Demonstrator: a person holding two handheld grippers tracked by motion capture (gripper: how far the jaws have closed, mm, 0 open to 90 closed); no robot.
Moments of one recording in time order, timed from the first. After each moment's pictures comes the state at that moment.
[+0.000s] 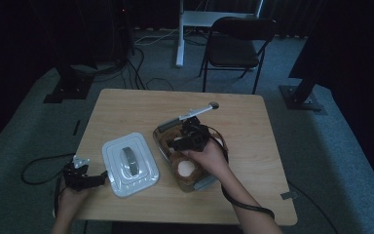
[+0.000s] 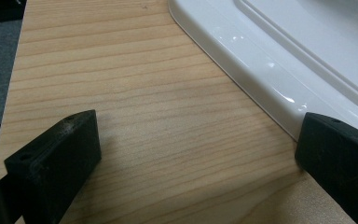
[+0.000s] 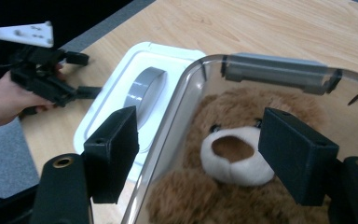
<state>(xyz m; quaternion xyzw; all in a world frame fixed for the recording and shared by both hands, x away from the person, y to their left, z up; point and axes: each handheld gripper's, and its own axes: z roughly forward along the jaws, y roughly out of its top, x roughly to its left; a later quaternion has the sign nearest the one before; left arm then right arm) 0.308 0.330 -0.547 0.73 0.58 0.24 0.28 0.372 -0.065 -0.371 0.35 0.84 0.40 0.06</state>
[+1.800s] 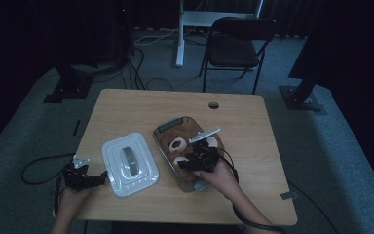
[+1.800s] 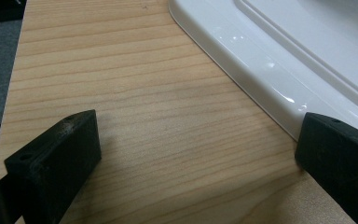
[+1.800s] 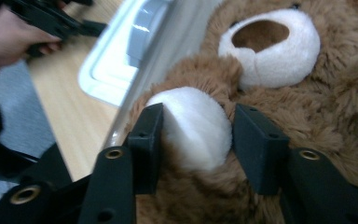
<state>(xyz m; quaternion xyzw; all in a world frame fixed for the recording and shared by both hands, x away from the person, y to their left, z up) 0.308 0.330 -0.547 0.73 0.58 0.24 0.28 0.341 -0.095 -0.423 0.35 0.86 0.37 0.01</state>
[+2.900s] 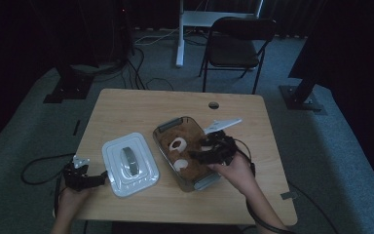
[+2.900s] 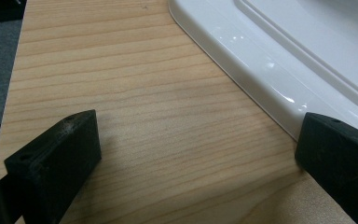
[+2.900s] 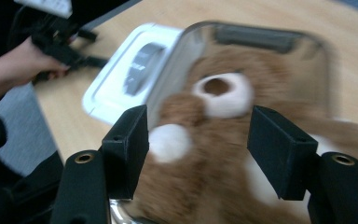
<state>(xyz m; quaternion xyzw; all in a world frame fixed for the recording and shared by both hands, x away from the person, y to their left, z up) 0.308 0.330 -0.547 0.73 0.58 0.24 0.29 0.324 -0.127 -0.358 0.33 0.85 0.40 0.07</state>
